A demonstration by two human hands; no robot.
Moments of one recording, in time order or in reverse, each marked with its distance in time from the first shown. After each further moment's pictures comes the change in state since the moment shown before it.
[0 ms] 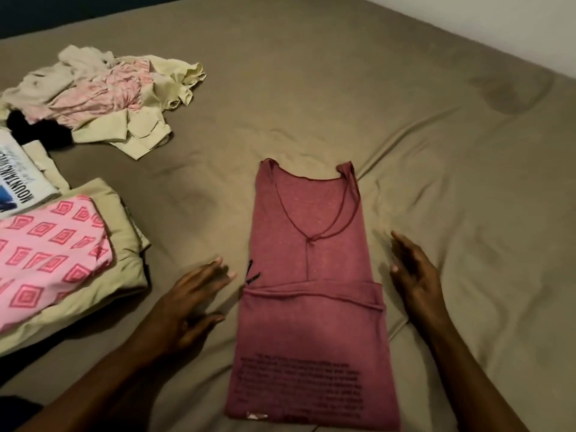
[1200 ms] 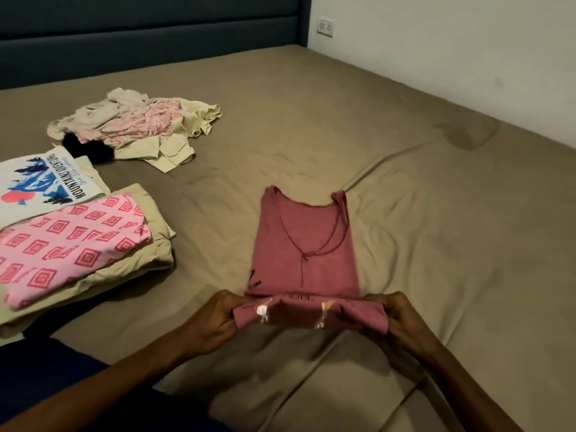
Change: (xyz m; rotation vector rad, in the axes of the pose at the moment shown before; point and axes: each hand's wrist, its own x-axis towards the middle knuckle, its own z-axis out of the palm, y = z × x) left_hand -0.027 0.103 0.001 -0.475 -0.073 0.013; right_hand -0.123 -0.104 -0.010 0.071 -0.448 -0.078
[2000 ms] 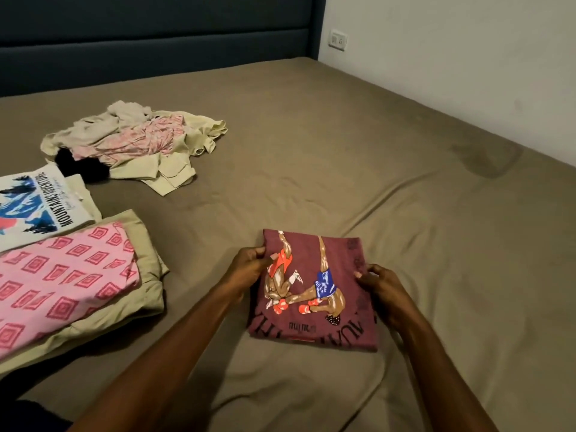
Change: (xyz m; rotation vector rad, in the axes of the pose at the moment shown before) left_hand 0.177 -0.068 -0.030 -0.687 0.348 -0.601; right_hand 0.182 0.072 -0.035 0.441 0.337 0.517
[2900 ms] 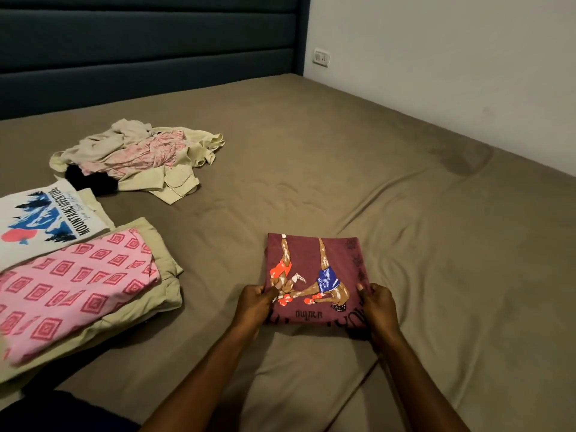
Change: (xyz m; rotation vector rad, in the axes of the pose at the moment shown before) left_hand -0.073 -0.053 0.008 -0.028 0.168 -0.093; right_hand -0.065 0.057 0.031 -0.303 0.397 -0.213
